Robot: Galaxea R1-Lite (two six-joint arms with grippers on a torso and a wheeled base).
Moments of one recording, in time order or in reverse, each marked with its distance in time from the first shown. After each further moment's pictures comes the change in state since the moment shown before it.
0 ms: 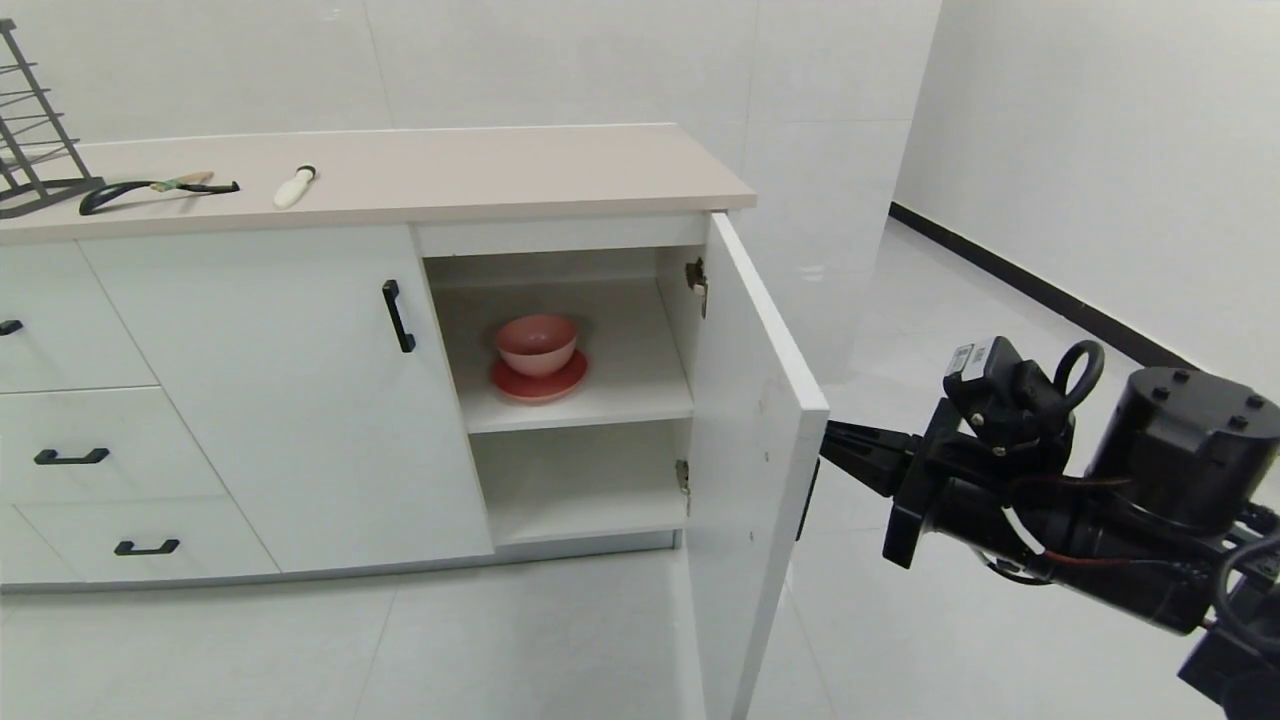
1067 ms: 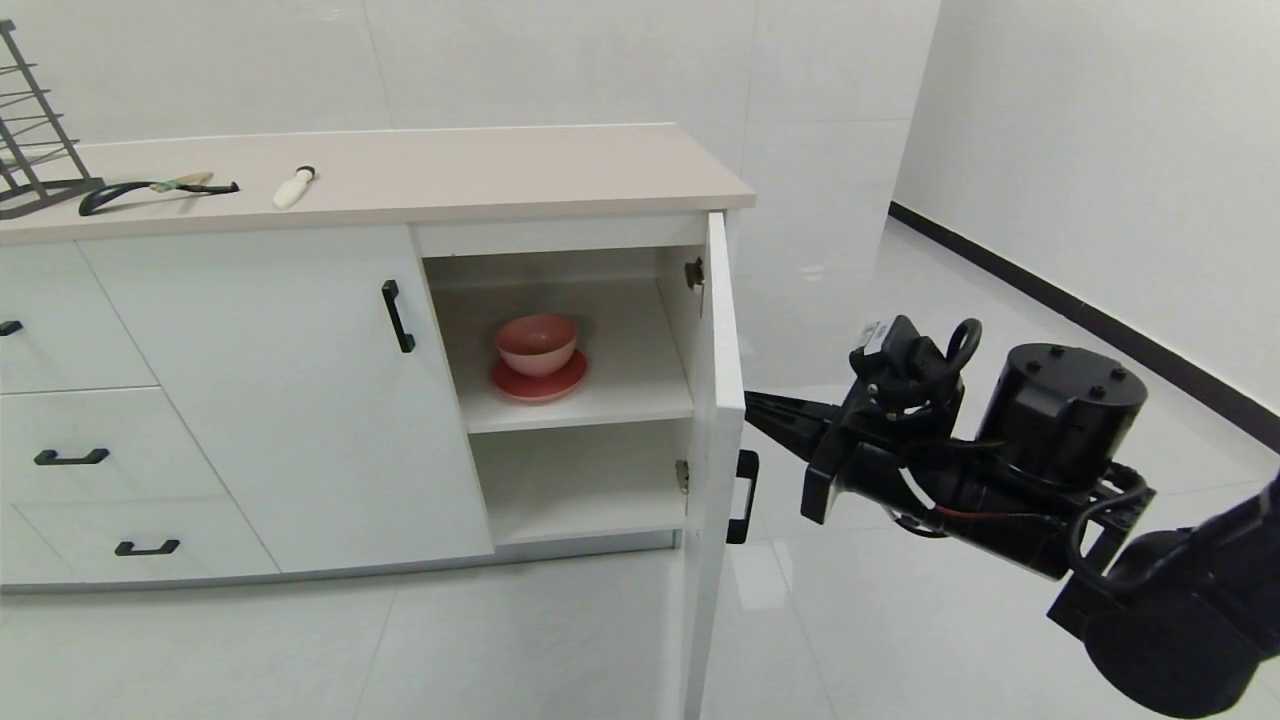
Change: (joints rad) left arm 0.000 0.000 0.000 0.000 0.000 -0.004; right arm 0.050 0.175 -0.172 -0.058 0.000 0.004
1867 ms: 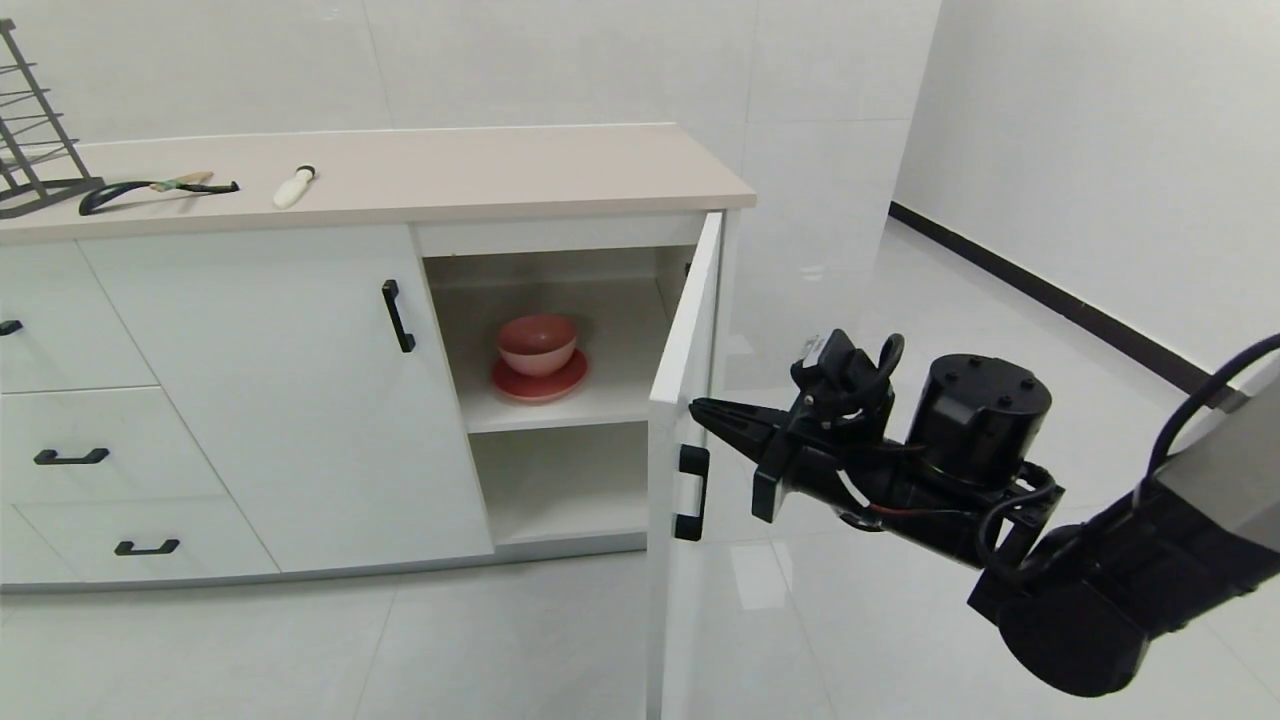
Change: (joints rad) left arm 0.000 0.000 0.000 0.000 0.003 -0.002; right arm 0.037 0.136 -0.085 -0.063 0.010 0.003
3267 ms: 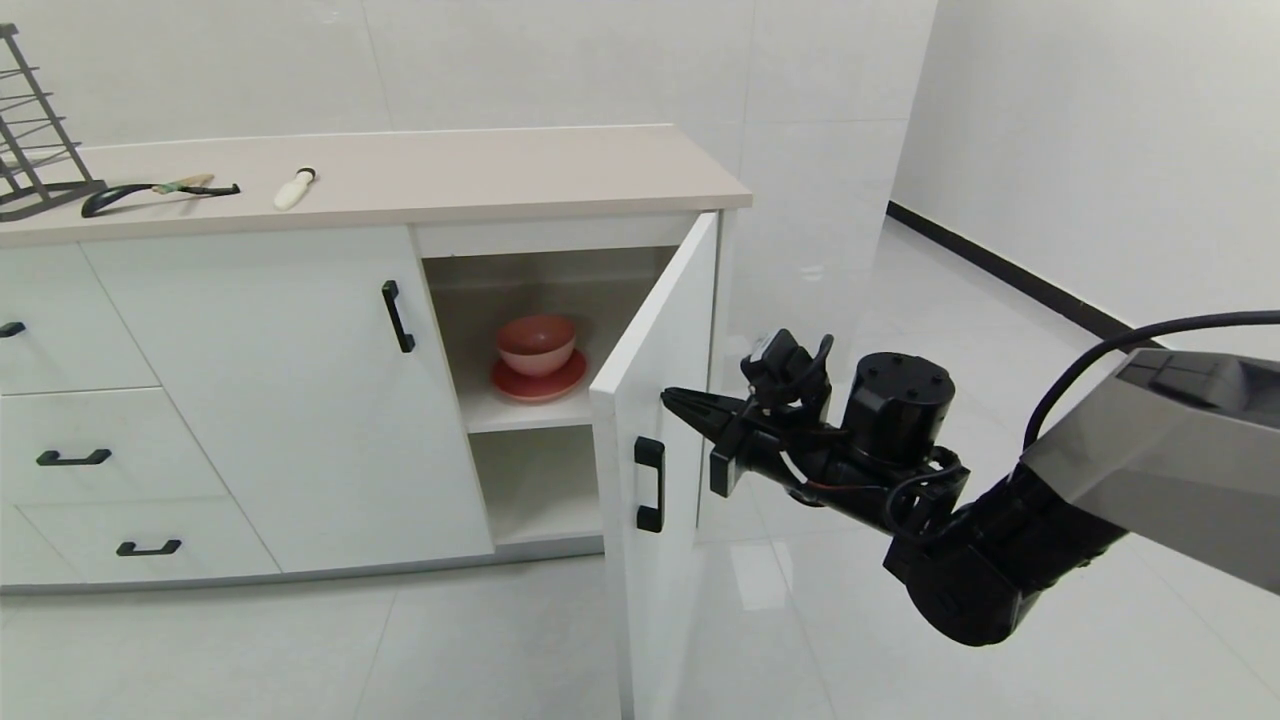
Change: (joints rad) left arm 0.000 0.000 0.000 0.000 0.000 0.000; right arm 0.006 0.177 -0.185 -0.006 0.020 -0.001
